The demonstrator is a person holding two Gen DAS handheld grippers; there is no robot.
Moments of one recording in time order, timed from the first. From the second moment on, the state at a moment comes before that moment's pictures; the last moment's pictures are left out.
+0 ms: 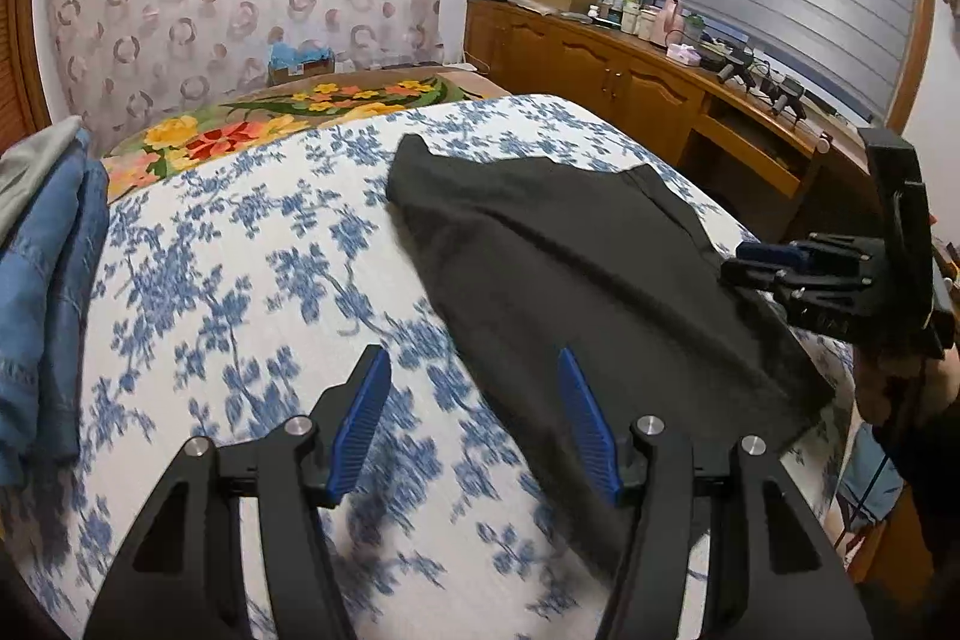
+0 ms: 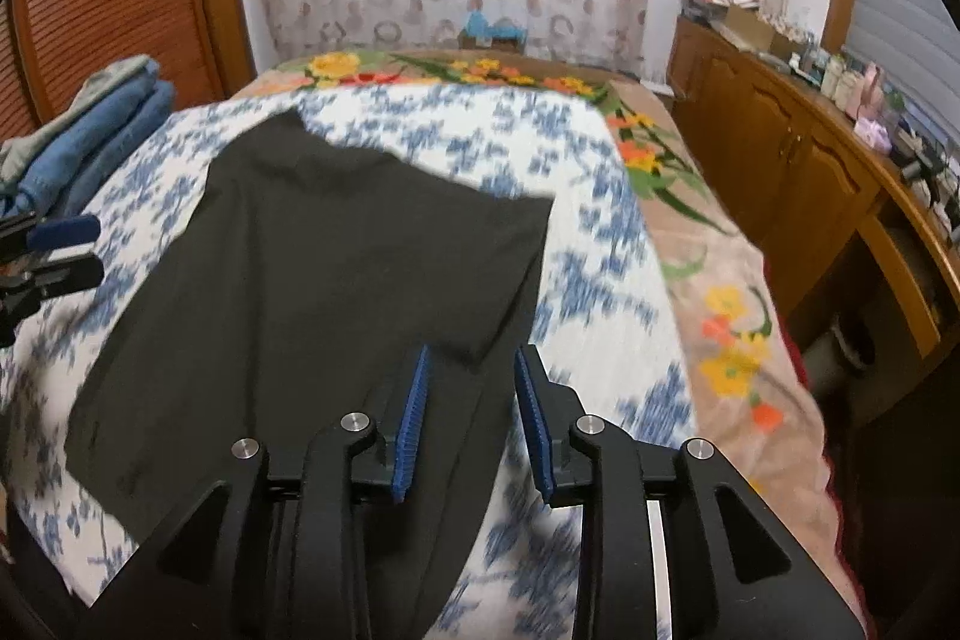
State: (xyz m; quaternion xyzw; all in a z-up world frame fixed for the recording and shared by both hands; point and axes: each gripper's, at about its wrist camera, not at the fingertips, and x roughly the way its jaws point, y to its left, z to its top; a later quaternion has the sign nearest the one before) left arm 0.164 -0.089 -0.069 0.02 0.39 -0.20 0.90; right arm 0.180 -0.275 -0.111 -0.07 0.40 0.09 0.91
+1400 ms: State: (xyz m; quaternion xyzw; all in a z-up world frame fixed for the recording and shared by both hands) left arm 0.074 -0.121 -0.095 0.06 0.38 -0.26 0.88; right arm 0.071 -0.277 -0.111 -0.01 0.40 0.12 0.91
